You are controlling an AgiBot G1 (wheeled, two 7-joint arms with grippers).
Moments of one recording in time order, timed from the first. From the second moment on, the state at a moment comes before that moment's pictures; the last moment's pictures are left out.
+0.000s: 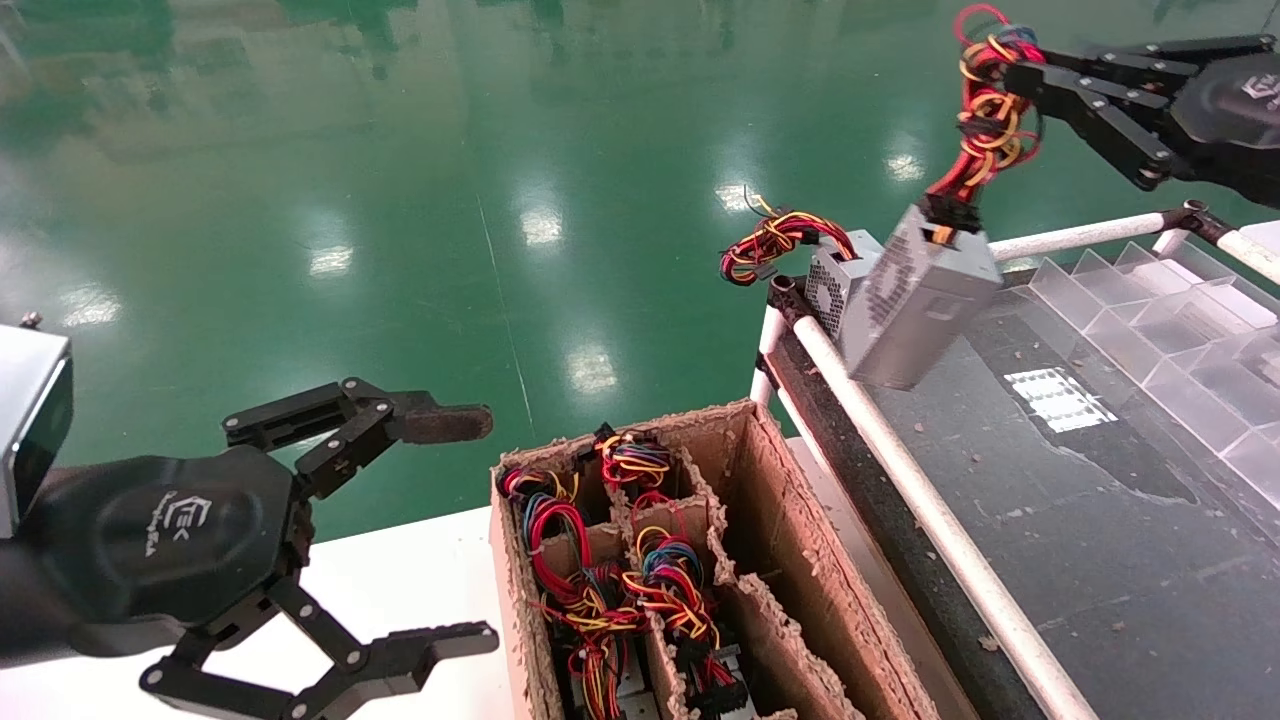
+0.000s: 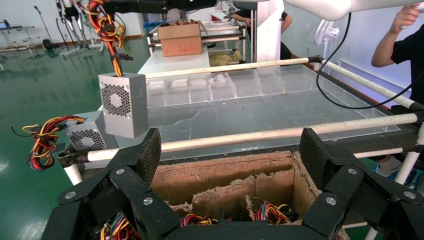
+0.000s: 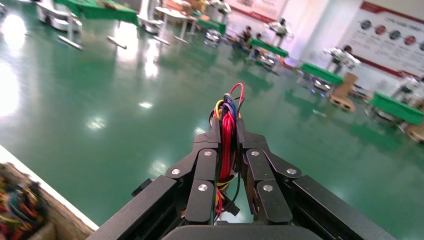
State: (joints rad) left arm -1.08 0.60 0.32 -1.28 0.71 1.48 -0.17; right arm 1.64 -0.74 -0.33 0.52 -1.08 -1.30 -0.12
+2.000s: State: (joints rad) left arm -1.08 0.60 0.32 -1.28 0.70 1.48 -0.17; right arm 1.86 -1.06 -0.39 0.02 -1.22 -0.92 -0.47
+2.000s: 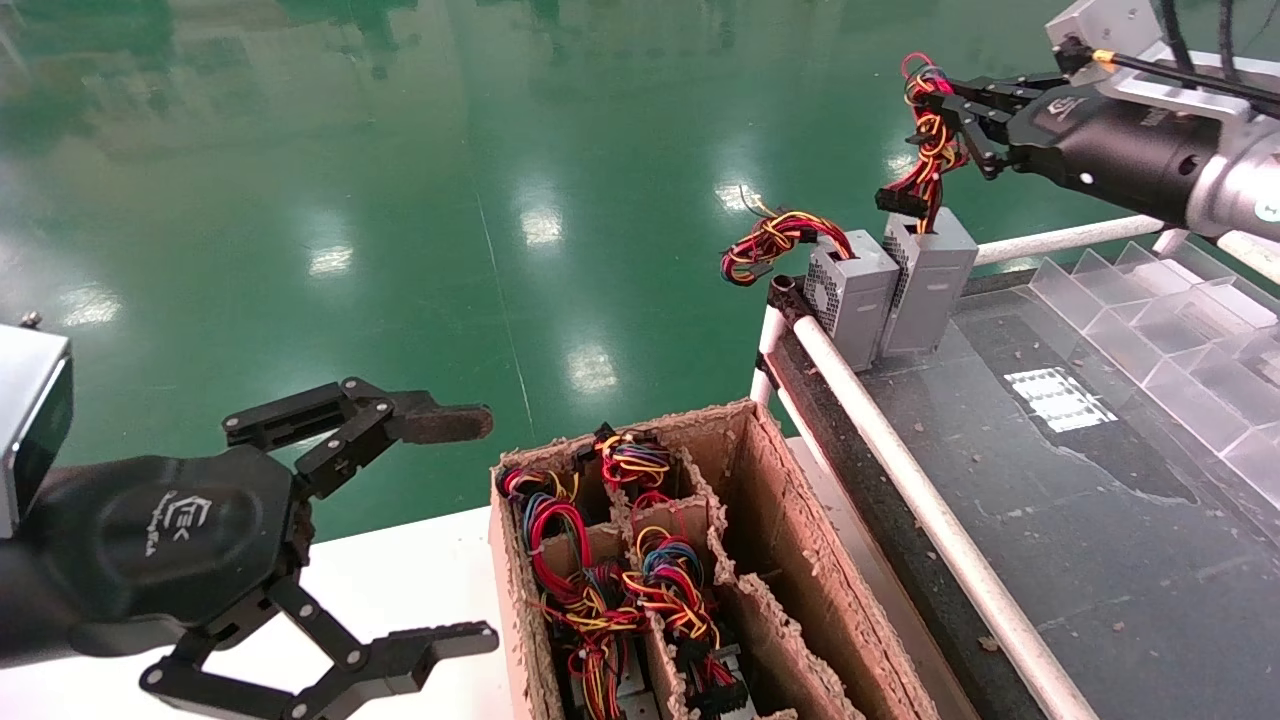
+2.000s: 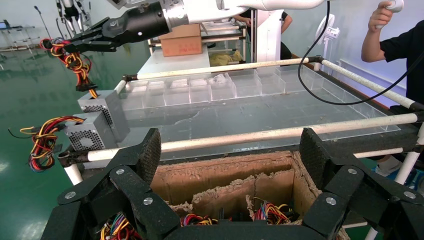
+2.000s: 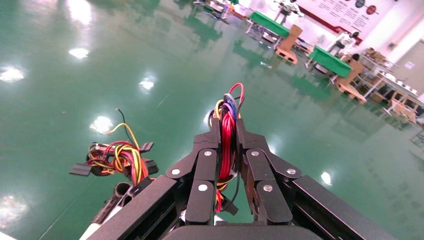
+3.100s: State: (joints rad) left arm -1.09 0.60 0.32 -1.28 0.70 1.48 -0.17; right arm 1.82 -1.11 -0.38 0.00 -1.20 -0.80 -0.49
